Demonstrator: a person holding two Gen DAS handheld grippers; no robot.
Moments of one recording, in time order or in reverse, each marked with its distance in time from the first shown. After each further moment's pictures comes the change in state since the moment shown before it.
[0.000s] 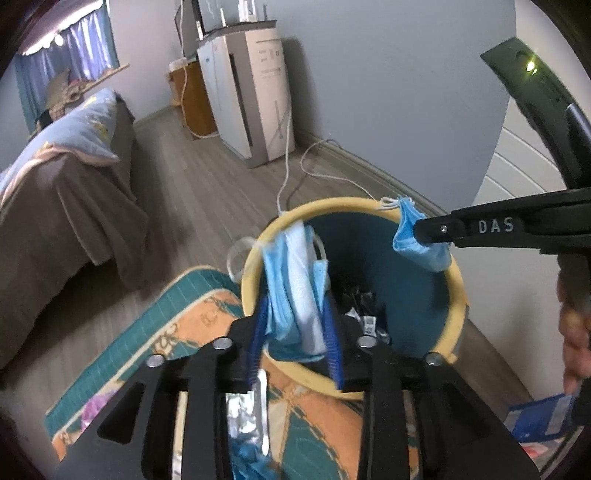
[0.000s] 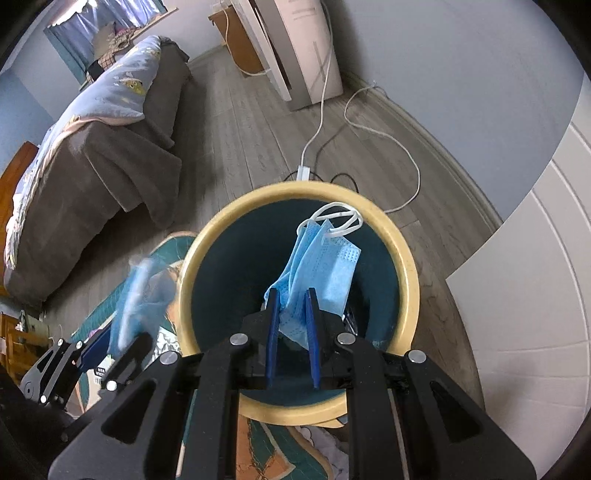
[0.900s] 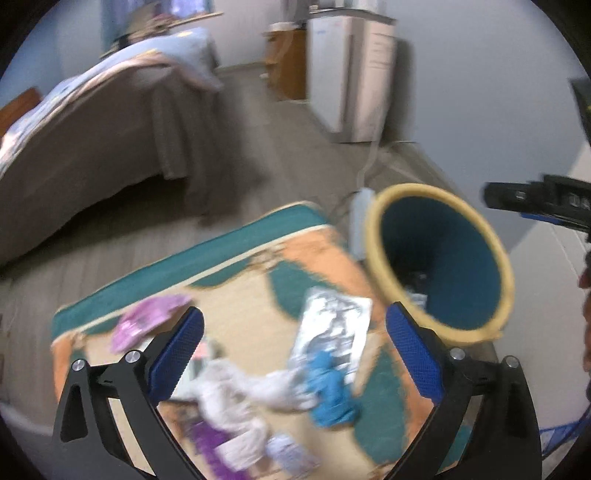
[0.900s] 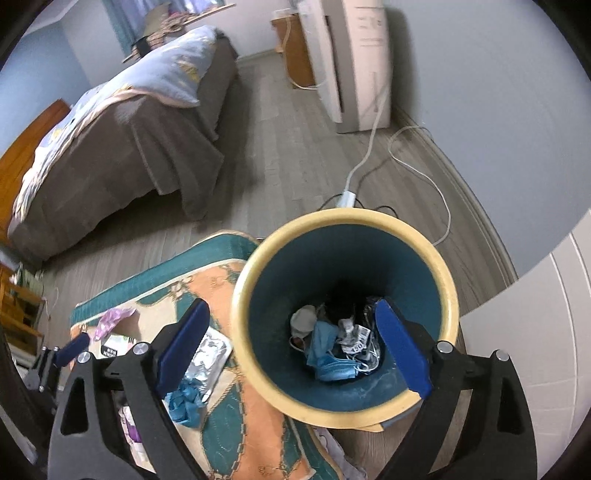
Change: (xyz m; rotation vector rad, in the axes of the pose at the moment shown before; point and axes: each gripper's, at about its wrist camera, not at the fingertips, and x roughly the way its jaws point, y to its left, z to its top) left arm -0.045 0.103 -0.066 -0.340 0.094 0.146; right arm -0.013 0.083 -0.010 -0.222 -0.045 0.014
